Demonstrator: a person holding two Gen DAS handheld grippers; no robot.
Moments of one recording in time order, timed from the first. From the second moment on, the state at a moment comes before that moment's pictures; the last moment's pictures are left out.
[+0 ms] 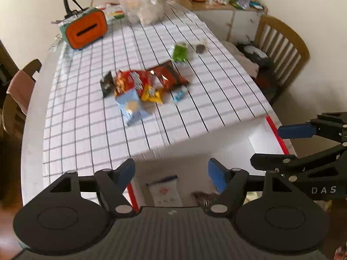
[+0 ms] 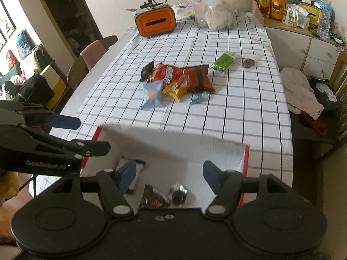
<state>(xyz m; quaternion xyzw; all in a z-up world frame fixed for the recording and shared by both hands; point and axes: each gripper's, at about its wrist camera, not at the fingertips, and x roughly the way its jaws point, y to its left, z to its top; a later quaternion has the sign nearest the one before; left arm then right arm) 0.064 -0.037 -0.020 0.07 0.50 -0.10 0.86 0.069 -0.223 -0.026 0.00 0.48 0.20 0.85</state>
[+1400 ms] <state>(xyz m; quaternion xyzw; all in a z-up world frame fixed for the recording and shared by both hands) 0.305 0.017 -0.147 0.00 0.64 0.04 0.77 0.319 -0.178 -0.146 0.03 0.61 0.11 0.78</state>
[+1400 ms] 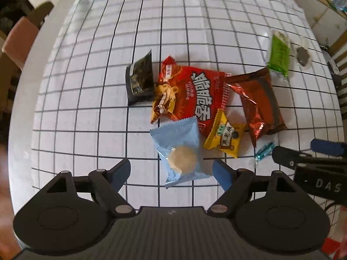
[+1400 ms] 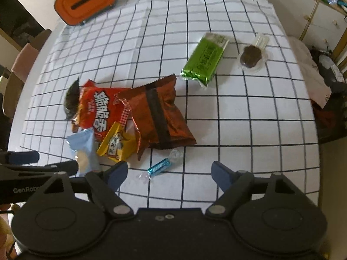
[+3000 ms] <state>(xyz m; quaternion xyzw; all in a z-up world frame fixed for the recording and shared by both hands) 0.299 0.032 -0.164 -0.01 0.62 0.05 0.78 0.289 -0.187 -0.139 -0.02 0.56 0.15 0.81</state>
